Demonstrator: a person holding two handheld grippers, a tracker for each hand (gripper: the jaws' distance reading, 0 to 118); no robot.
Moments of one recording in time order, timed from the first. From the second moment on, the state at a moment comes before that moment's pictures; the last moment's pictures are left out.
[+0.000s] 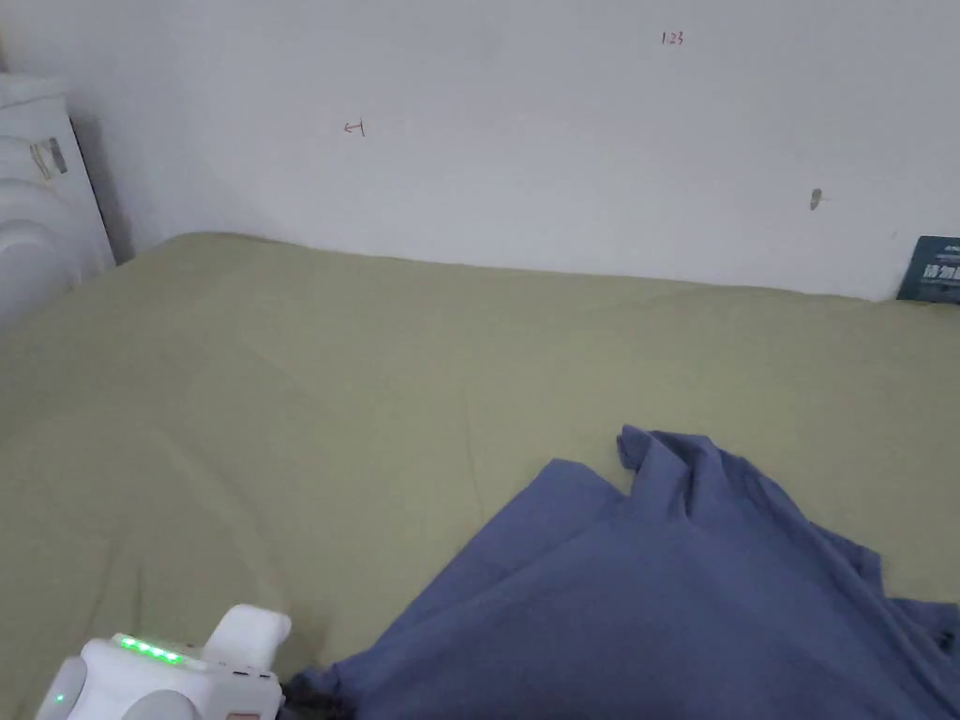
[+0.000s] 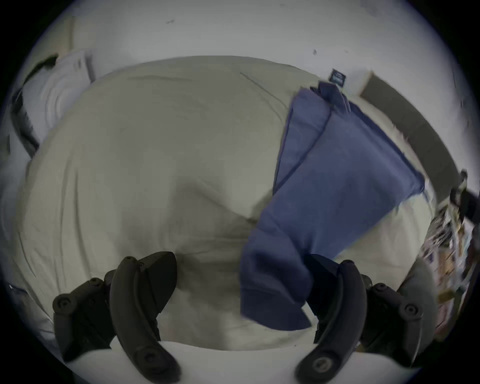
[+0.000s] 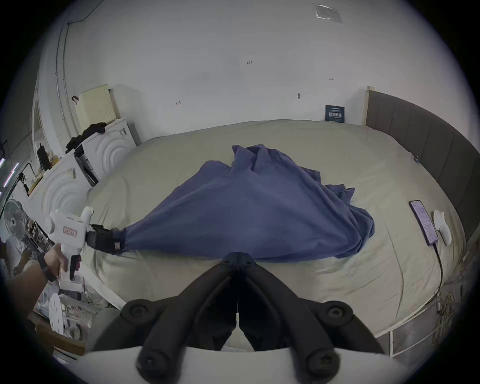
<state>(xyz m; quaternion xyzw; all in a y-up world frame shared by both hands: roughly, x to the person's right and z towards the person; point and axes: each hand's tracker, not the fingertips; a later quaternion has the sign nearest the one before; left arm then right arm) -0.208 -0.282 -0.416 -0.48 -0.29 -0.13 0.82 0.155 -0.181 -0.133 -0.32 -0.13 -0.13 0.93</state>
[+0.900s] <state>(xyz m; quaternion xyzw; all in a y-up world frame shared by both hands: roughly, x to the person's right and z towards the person) -0.190 -0.258 -0.404 -0.48 -0.31 -0.04 0.82 0.409 -0.226 -0.549 -0.51 0.09 0.01 0.86</state>
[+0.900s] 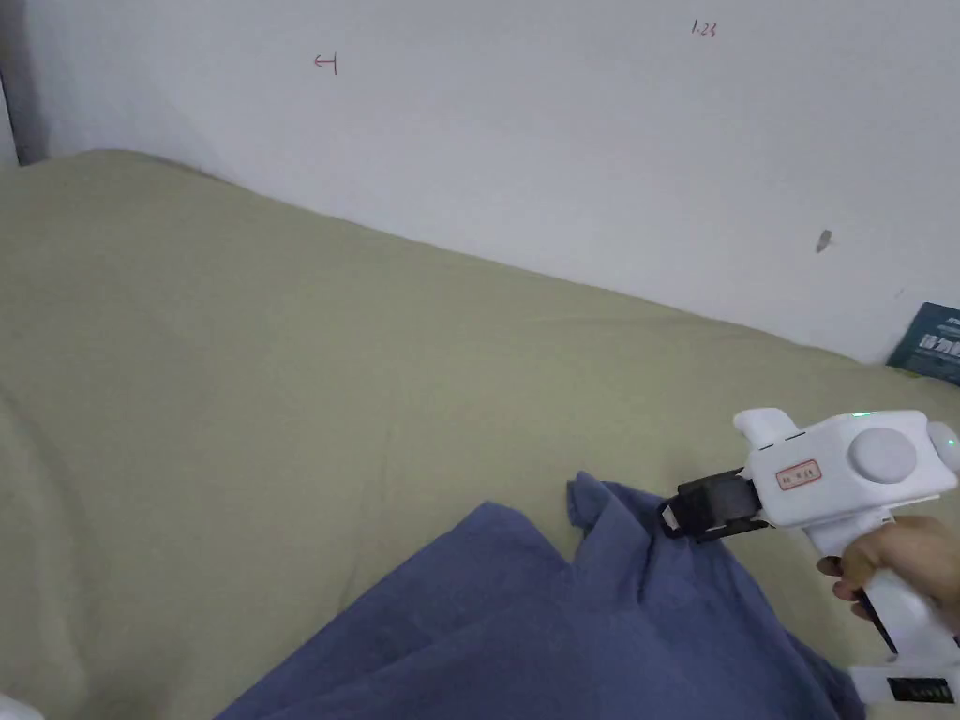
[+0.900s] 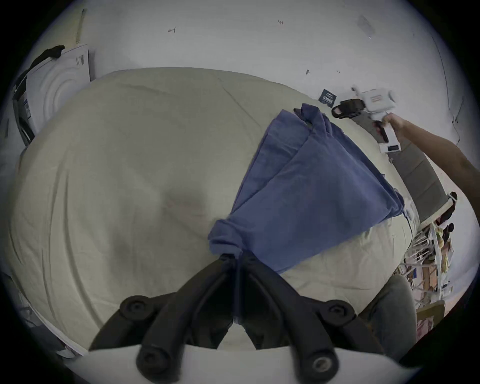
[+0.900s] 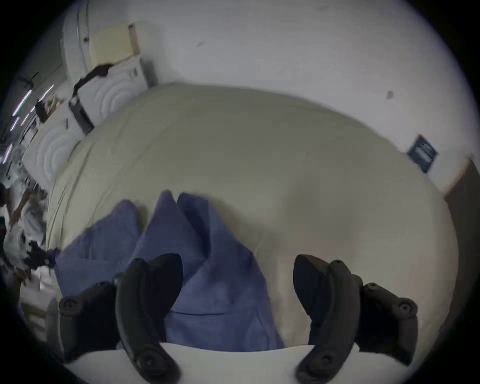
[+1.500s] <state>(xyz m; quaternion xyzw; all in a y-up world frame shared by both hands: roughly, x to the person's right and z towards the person) -0.193 -0.208 -0.427 -0.43 -0.34 0.00 0.84 0.369 -0.136 -0.491 -0.41 0.09 0.04 0.91</state>
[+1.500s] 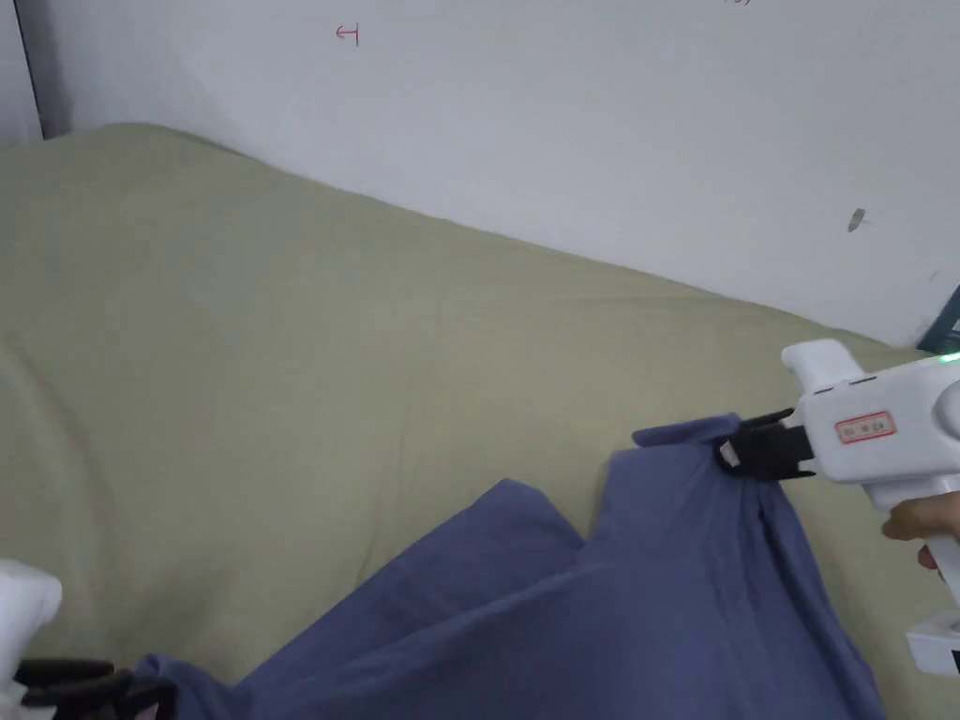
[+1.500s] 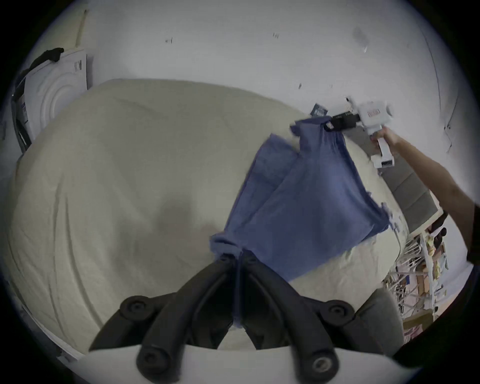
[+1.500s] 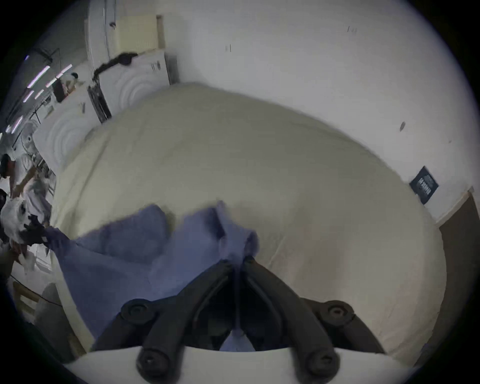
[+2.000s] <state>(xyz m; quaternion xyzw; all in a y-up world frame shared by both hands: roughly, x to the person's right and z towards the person) -0.144 -0.019 -0.540 -0.27 -0.37 -0.07 0.89 0.401 0.096 -0.429 -0.14 -0.05 0.09 0.98</state>
